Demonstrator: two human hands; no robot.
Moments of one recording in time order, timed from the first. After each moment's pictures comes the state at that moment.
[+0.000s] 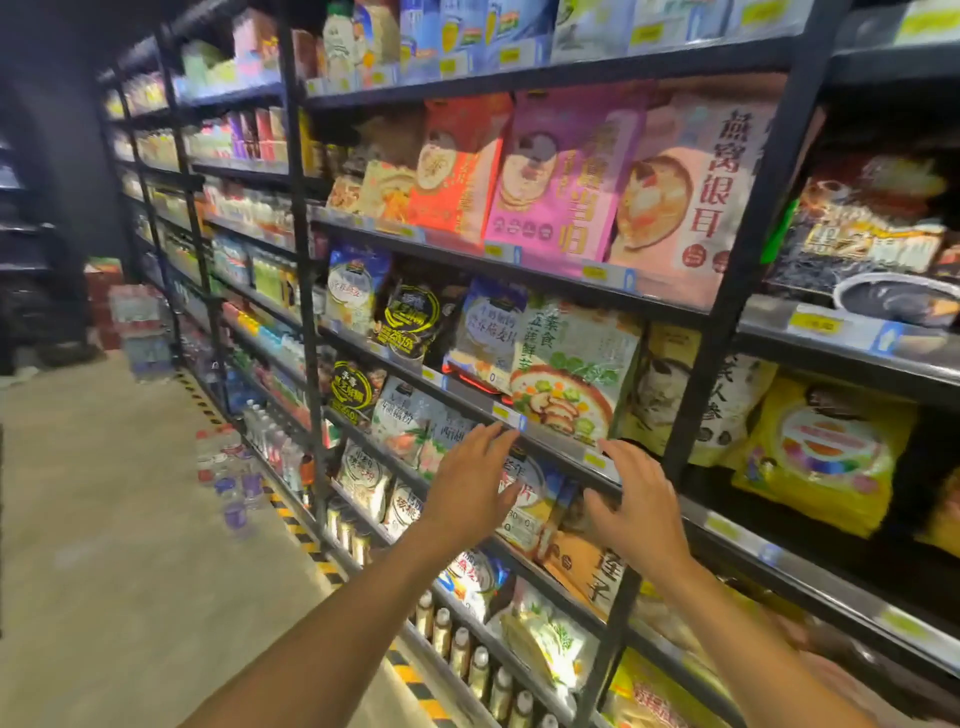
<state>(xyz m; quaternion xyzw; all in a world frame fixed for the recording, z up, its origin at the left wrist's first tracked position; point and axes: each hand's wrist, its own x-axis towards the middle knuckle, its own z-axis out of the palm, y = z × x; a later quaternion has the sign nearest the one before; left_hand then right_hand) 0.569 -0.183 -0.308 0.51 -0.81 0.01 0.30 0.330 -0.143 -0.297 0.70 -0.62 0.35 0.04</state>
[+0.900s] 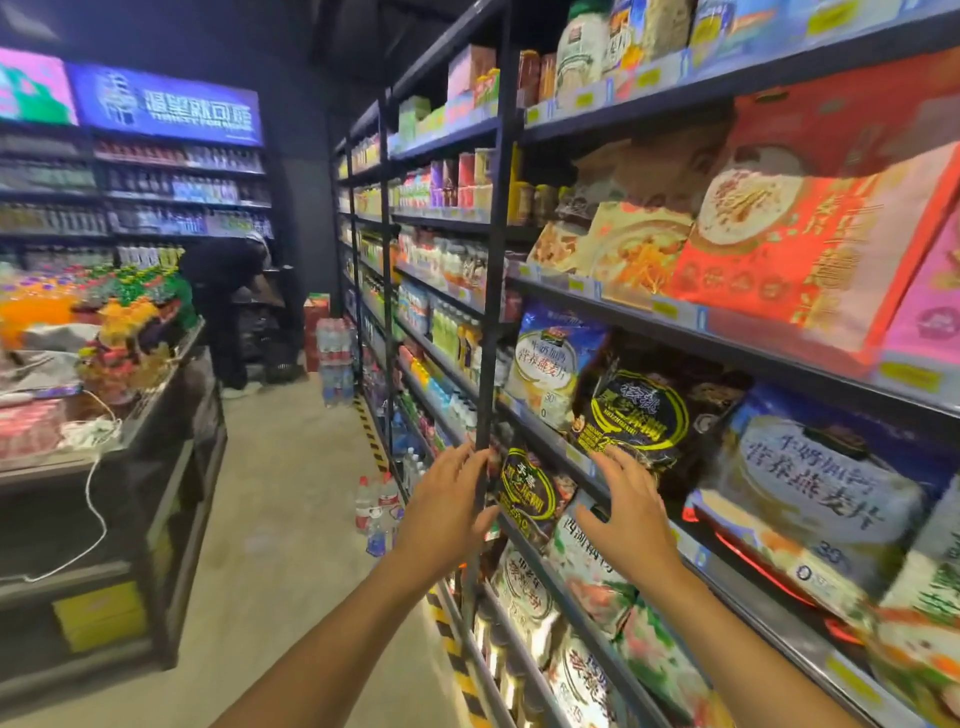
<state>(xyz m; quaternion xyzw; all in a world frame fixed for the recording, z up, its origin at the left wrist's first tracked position) 0.931 -0.496 -0.299 0.68 -0.67 0.04 0.29 0.686 -0.581 -0.295 0.81 -0.50 0.31 -0.06</state>
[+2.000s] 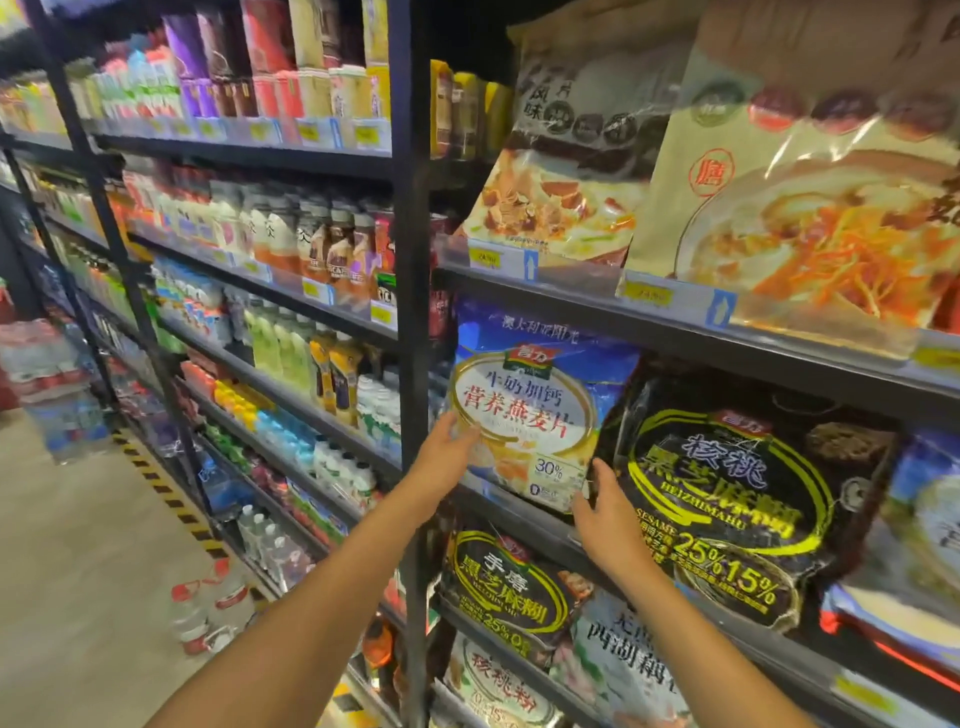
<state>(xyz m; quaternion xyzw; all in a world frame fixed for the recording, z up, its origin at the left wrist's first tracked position) 1.074 -0.996 -0.284 0.52 -0.55 -0.51 0.41 0.865 -0.917 -0.330 0.53 -0.73 0.38 -0.22</state>
